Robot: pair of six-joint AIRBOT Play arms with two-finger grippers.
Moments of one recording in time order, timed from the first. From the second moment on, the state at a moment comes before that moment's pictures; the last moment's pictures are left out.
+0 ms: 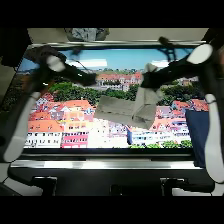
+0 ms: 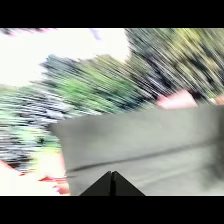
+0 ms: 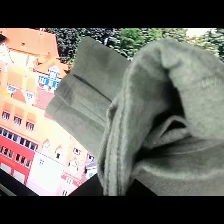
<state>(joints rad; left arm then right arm) -0.26 -1.72 1.92 1.16 -1.21 -1.56 0.11 -1.54 1.75 -1.02 1.37 1.38</state>
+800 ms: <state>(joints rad) 0.02 -1.30 1.87 1.28 -1.33 -1.52 0.11 -1.74 1.75 -0.98 1.28 1.30</state>
